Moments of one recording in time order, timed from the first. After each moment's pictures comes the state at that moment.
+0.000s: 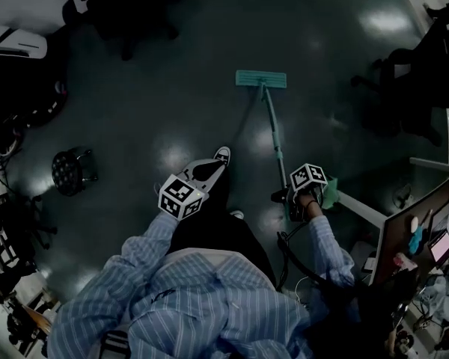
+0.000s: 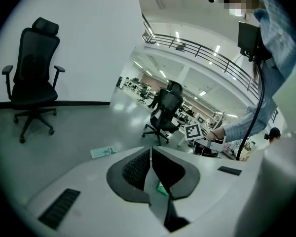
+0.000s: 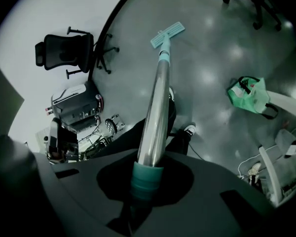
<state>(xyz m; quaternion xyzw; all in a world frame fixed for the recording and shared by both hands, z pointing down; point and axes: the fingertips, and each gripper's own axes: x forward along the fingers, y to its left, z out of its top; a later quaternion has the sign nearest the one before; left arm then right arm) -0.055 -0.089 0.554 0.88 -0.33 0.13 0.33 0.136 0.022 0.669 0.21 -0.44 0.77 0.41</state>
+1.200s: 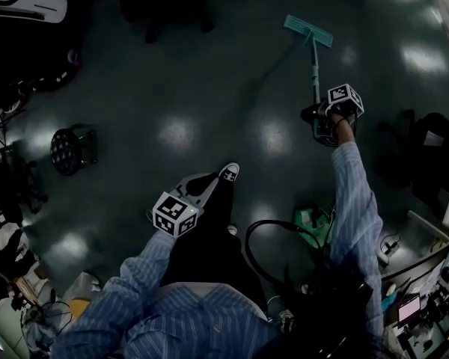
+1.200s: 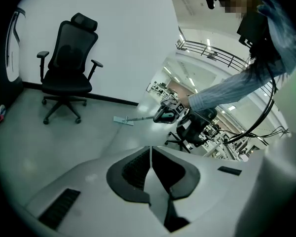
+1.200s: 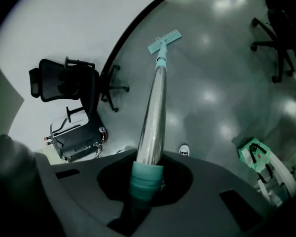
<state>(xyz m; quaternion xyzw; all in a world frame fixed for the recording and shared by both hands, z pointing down) -0.162 -0.202 0.619 0.79 -0.45 0.10 0.41 0.031 -0.460 0.746 0.29 -0.47 0.74 0.38</state>
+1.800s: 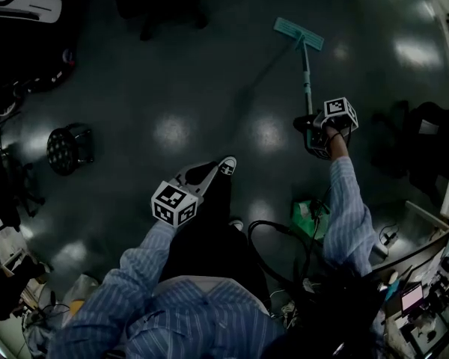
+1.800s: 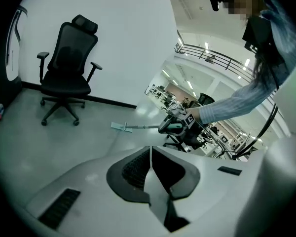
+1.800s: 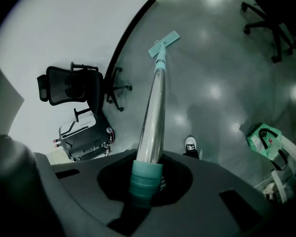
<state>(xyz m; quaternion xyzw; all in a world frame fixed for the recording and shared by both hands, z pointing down) -0.167 -0.197 0.611 0.79 -0.45 0.08 0.40 0.032 -0.387 0.723 0.29 -0.47 0.77 0.32</state>
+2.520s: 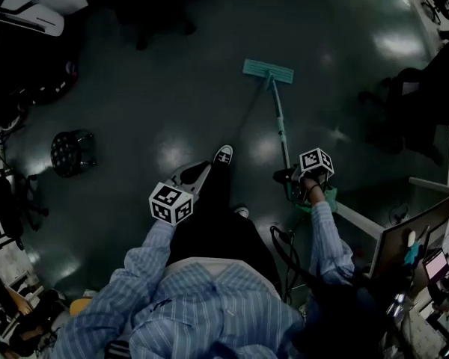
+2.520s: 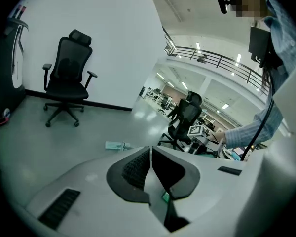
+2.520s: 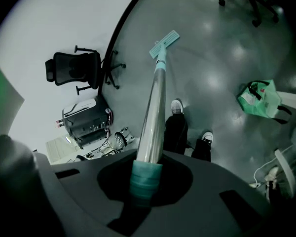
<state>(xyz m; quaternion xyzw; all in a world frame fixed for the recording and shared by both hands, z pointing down) -0.112 -0.038 0.563 0.81 -0.46 0.08 0.36 0.118 -0.040 0.684 0.24 -0.47 0.78 0.33</state>
